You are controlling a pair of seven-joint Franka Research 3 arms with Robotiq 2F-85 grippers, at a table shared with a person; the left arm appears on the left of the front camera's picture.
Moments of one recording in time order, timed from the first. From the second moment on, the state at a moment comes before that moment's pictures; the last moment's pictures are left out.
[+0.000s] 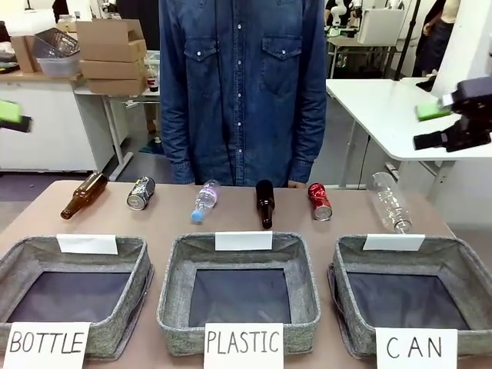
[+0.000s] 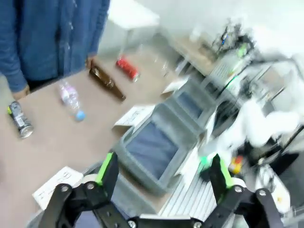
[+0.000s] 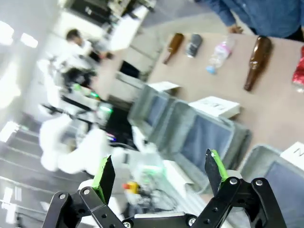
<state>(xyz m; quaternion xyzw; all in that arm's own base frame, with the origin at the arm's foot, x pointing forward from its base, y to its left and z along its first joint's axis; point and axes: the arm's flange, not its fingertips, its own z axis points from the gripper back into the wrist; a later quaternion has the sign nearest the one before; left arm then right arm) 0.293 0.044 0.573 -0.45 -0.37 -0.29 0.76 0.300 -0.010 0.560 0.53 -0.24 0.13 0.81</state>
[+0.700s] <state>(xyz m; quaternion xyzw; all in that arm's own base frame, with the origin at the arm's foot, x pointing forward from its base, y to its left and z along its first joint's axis) 0.336 0.041 0.536 -0.56 -0.36 -0.15 0.72 0.311 -0.049 0.536 0.58 -0.20 -0.03 0.79</state>
